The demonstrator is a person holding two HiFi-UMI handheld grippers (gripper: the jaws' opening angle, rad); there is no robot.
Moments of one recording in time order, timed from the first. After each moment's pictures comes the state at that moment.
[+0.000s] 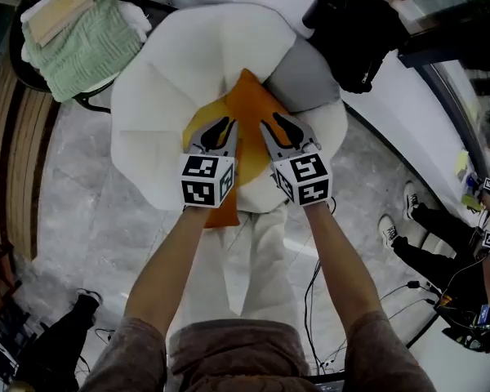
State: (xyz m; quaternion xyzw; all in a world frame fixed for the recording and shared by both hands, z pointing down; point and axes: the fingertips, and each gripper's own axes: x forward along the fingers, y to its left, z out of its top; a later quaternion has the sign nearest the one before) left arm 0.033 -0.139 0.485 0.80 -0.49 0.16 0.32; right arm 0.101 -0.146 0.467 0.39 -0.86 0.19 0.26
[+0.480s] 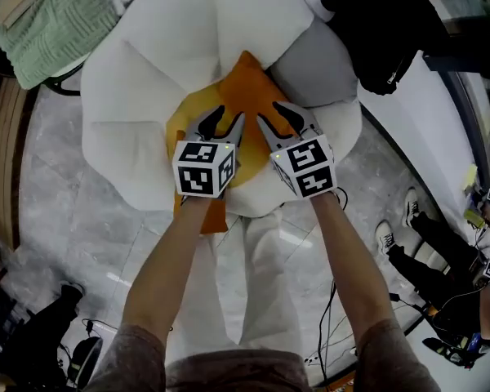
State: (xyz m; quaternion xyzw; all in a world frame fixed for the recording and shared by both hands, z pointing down) left arm 0.053 -0.161 0.612 0.76 -0.49 0.16 0.39; right arm 0.108 -0.169 0.588 0.30 -0.87 0.18 0.36
